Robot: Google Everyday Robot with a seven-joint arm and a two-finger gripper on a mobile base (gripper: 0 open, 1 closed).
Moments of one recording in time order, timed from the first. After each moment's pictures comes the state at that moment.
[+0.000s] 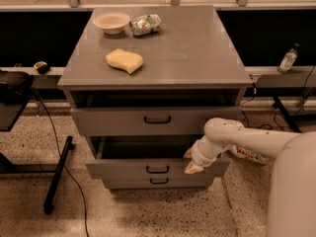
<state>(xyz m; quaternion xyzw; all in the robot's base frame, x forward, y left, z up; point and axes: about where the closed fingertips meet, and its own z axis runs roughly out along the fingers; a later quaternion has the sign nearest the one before) 0.581 -0.138 0.444 -0.71 0.68 0.11 0.15</state>
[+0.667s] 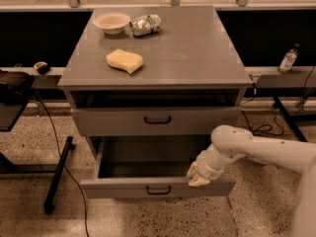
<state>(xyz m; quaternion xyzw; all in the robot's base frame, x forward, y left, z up) 0.519 -0.141 0.455 -0.74 0.65 0.15 0.13</state>
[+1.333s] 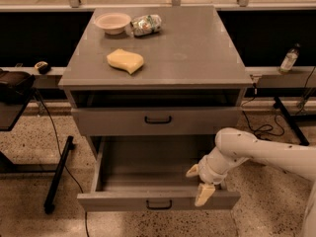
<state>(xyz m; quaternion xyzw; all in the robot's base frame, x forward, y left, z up) 0.489 -0.144 0.461 -0.75 0.63 0.18 0.12</state>
